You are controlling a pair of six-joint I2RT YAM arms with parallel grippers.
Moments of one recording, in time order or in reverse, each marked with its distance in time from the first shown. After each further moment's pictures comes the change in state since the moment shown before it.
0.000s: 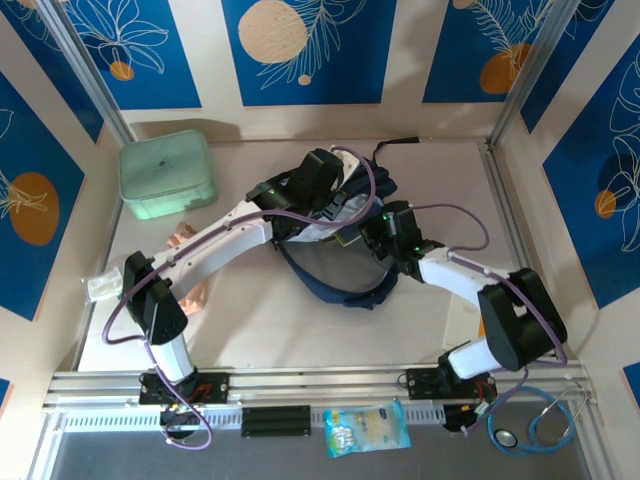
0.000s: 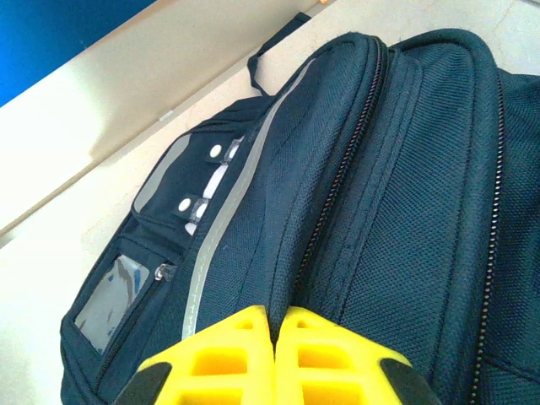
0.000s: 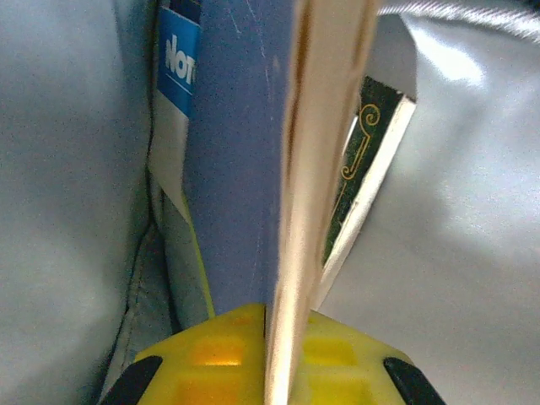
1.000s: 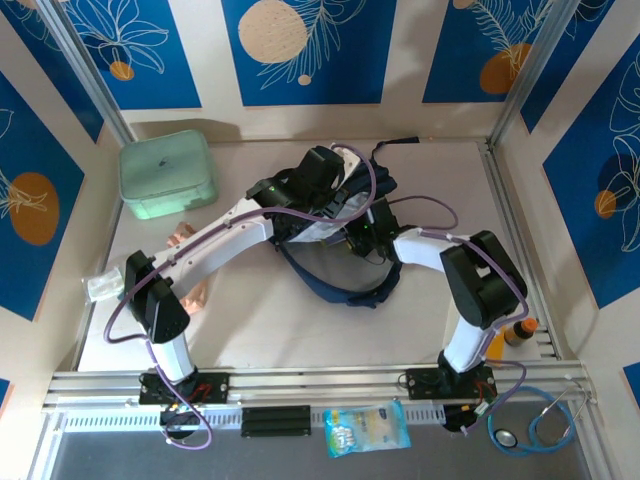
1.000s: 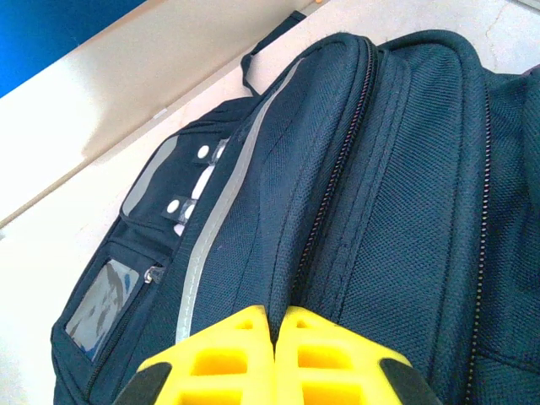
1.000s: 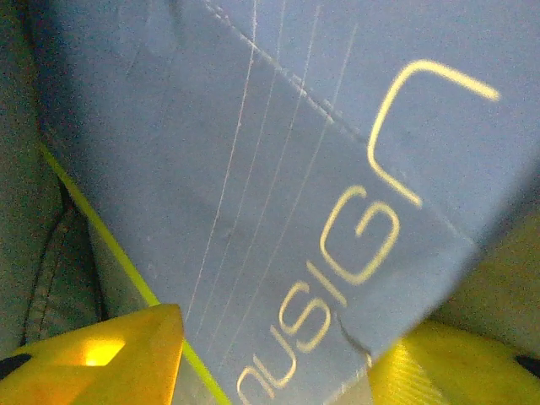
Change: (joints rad) left arm 0.000 0.014 0.037 -0.032 0.010 -0.010; right arm 0.026 0.257 0.170 -0.048 -0.107 -0.040
